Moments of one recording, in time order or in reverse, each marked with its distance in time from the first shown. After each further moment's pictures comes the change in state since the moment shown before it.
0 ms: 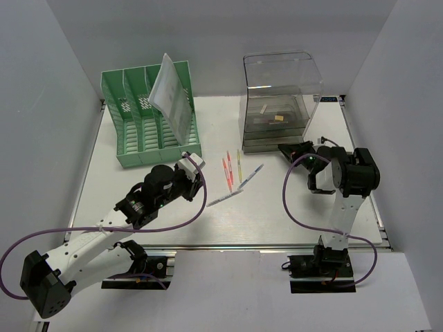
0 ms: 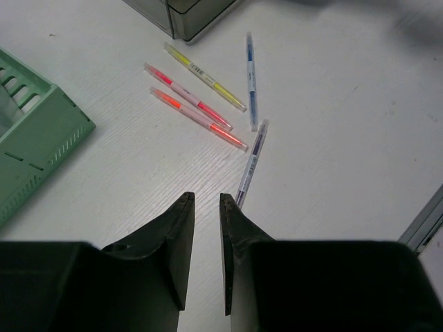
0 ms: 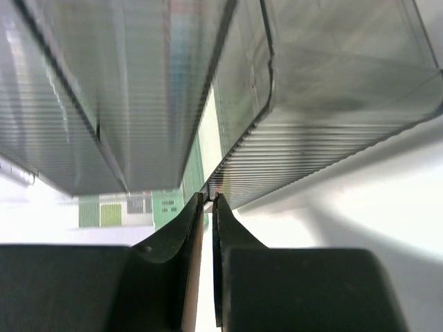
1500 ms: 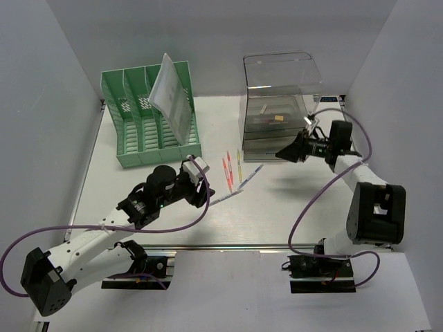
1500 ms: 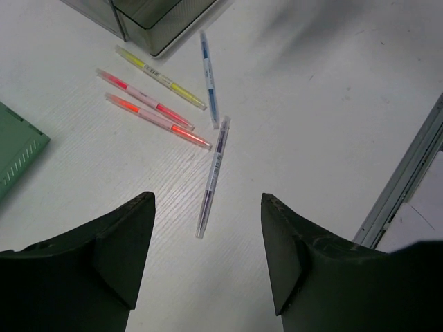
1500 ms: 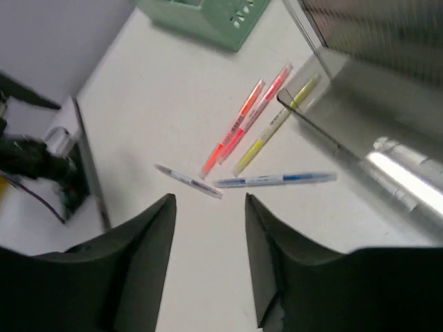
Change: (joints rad) left arm -0.009 0.020 -0.010 0.022 0.121 0.000; right arm -0.039 -0.544 0.147 -1.087 -0.626 -1.103
